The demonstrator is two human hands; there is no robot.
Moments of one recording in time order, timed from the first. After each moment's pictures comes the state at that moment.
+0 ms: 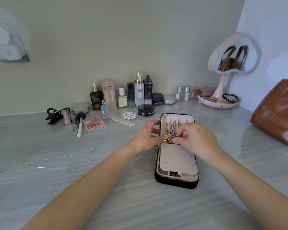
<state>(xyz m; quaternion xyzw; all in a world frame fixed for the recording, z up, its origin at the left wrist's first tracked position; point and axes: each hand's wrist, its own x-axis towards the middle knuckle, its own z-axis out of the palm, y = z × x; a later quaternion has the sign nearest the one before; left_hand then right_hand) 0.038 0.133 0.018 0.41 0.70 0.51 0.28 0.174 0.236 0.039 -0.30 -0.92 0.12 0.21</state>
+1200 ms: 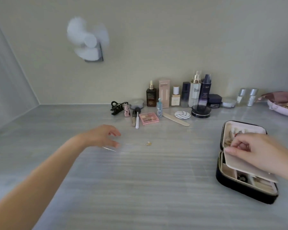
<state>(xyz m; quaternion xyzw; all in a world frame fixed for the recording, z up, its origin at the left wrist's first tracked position) -0.101 -0.115 0.042 0.32 0.92 0.19 0.15 0.166 0.224 0.043 -0.20 -0.96 0.14 0.15</state>
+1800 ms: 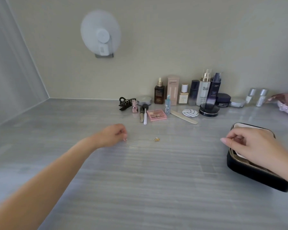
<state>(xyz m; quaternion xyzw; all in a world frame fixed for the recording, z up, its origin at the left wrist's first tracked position) -0.091 -0.120 0.023 0.35 0.90 0.25 0.10 0.149 0.186 0.051 -0.16 -0.96 0.14 0.20</state>
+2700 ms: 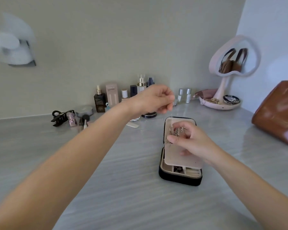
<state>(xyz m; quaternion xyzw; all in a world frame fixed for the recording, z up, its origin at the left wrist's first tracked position) 0.038 0.117 0.137 0.57 0.64 0.47 0.22 0.180 0.205 0.049 -0.24 -0.80 0.51 0.20</state>
